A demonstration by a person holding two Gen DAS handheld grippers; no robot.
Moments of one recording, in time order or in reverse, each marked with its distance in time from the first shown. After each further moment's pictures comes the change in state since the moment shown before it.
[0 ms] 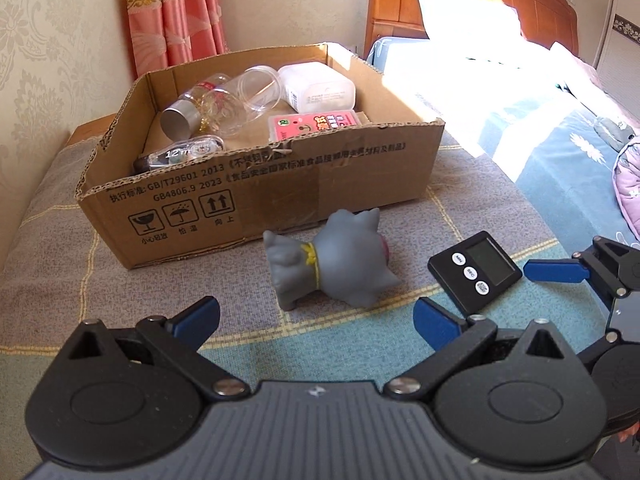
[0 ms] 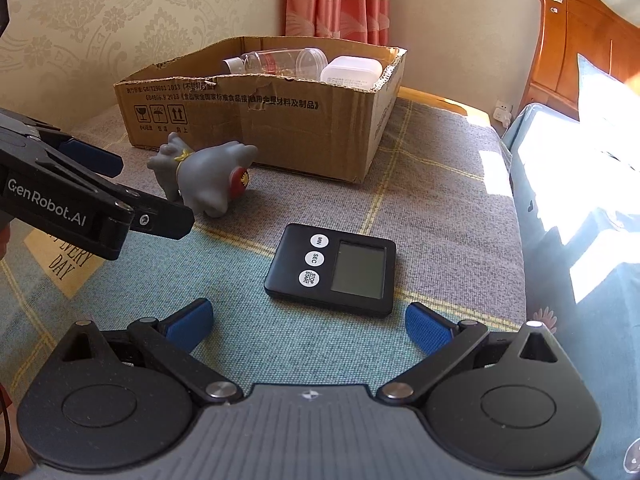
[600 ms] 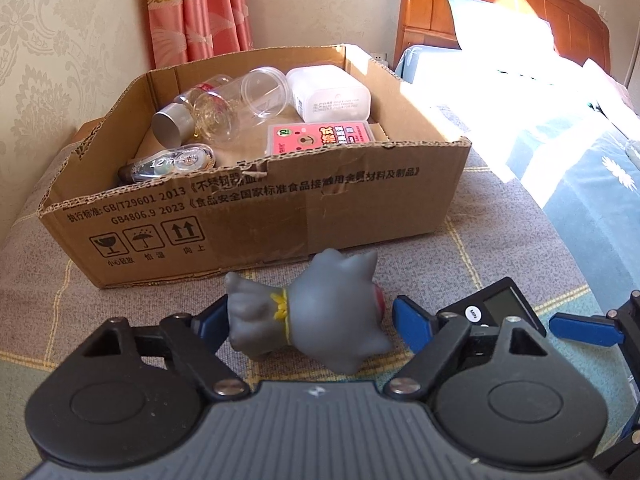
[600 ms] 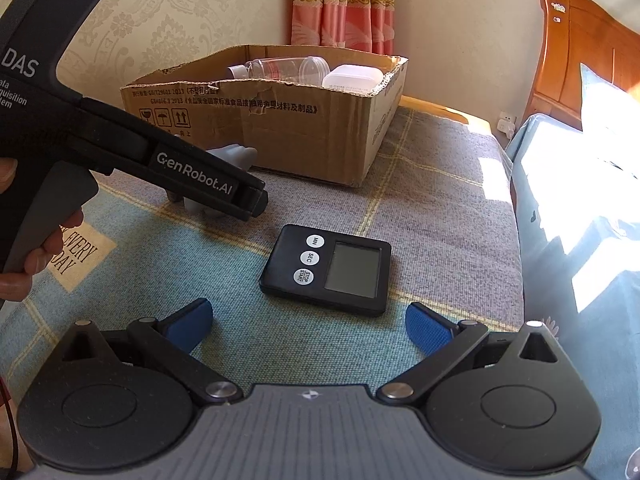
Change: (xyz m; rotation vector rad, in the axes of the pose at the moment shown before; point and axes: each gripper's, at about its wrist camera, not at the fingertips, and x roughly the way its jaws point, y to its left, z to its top) left arm 0.038 -0.015 0.018 -0.076 -0.009 0.082; right arm -0.001 -0.004 -0.005 -0.019 -0.032 0.017
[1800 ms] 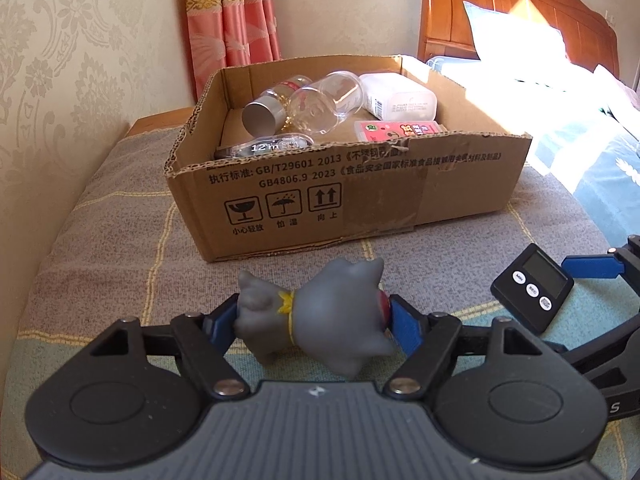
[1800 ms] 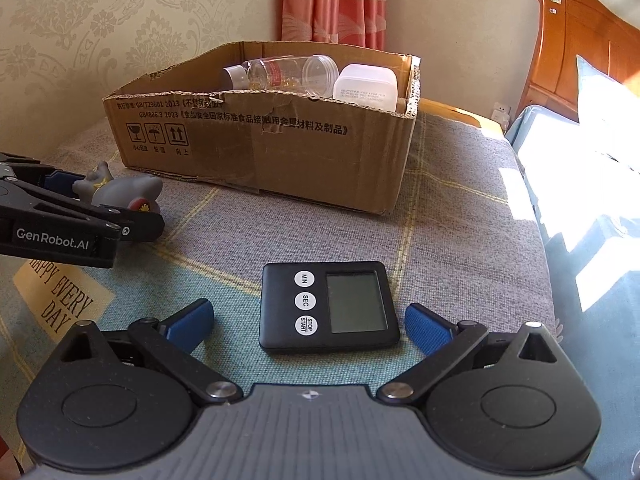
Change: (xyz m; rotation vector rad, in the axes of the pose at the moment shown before) left arm -0.033 0.065 -0.028 0.007 -0.049 0.044; right arm 0.029 0.023 0.033 0.053 0.029 -0.048
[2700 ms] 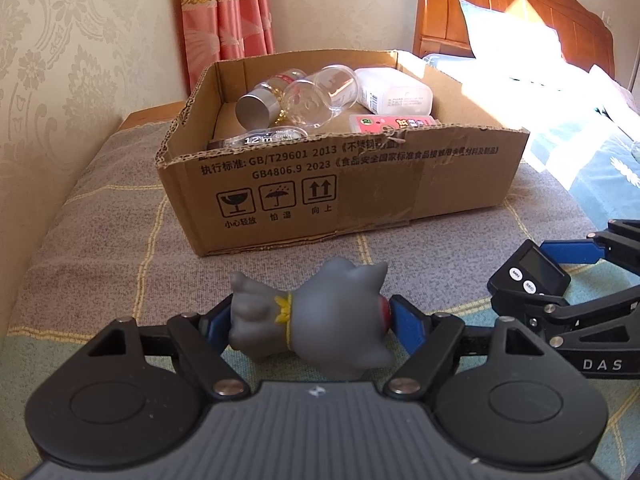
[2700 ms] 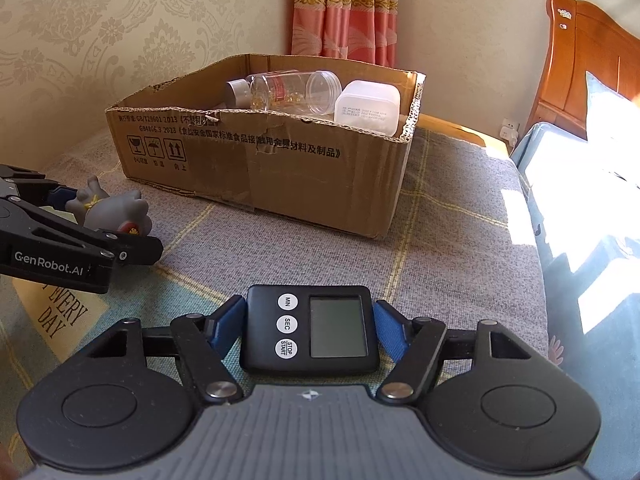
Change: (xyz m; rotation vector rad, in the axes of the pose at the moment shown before) left arm 0.004 0.001 -0.002 -0.006 0.010 -0.025; right arm -0.001 -0.008 0.009 -0.054 -0.026 0.030
